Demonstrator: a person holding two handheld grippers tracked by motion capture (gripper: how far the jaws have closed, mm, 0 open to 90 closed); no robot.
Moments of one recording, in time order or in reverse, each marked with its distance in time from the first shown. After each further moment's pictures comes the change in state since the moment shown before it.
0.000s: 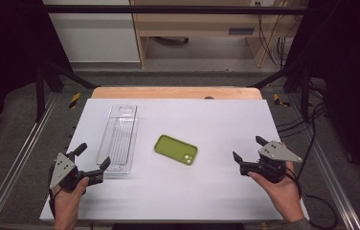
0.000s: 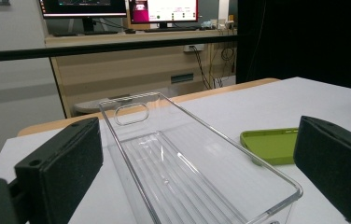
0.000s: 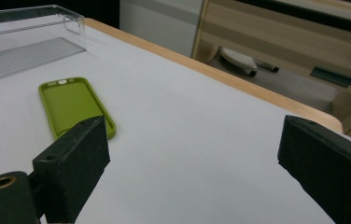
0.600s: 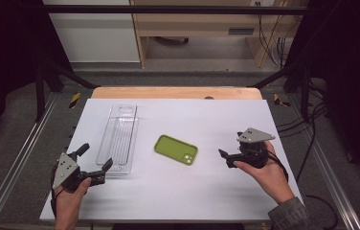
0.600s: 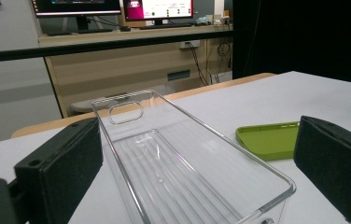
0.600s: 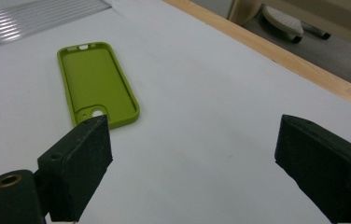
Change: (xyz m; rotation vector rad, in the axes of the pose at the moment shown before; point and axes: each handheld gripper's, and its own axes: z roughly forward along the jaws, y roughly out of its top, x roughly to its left) left arm -0.004 0.000 0.003 0.015 -0.017 0.022; right arm 0.007 0.020 0.051 0.199 0.138 -0.065
